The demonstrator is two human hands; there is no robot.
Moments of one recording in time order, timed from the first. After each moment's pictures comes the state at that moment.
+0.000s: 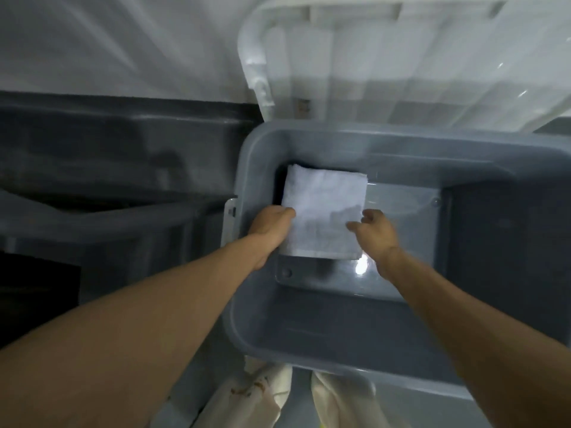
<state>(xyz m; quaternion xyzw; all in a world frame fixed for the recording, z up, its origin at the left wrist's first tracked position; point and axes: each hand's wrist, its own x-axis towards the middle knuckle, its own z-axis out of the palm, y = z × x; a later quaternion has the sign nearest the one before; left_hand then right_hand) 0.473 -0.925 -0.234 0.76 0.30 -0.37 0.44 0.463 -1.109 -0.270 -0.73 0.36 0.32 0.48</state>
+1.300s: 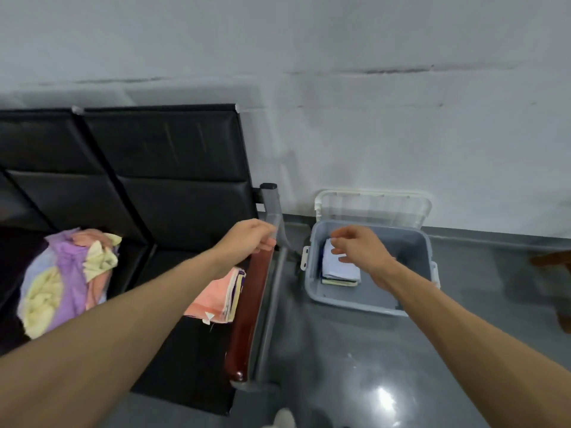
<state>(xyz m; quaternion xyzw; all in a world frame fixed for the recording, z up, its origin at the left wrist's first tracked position) 0.211 -0.799 0.400 0.81 0.19 -0.20 0.51 0.221 -1.019 0.369 -0.79 0.09 0.24 0.55</state>
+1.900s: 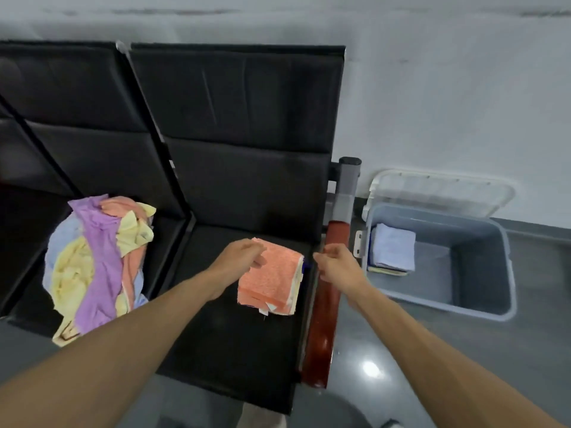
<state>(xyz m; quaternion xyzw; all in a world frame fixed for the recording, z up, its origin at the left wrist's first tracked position) 0.191 -0.556 0.279 0.80 0.25 -0.27 0.47 0.211 -0.757 0.239 -0.77 0.17 0.30 0.54</state>
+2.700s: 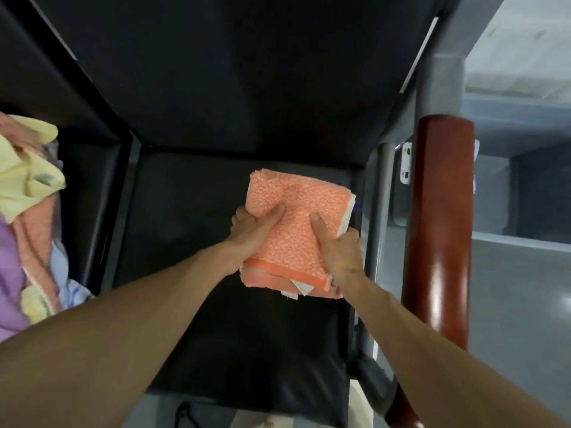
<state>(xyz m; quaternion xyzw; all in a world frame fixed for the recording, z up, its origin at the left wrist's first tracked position) 0.234 -0.473 -0.036 0.73 0.34 -0.36 0.48 0.205 -0.648 -0.077 -0.72 0.36 0.31 0.51</state>
